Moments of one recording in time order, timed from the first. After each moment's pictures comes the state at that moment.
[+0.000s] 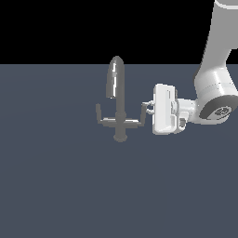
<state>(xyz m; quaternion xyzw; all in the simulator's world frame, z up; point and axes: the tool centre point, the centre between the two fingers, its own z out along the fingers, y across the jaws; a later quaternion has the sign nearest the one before) 0.033 -0.097 0.136 -0.62 0.28 0.25 0.69</state>
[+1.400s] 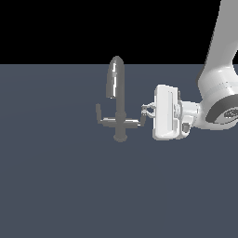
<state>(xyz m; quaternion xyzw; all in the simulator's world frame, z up) -0.006 -0.089 0.141 -0.61 0.29 0.25 0.69</state>
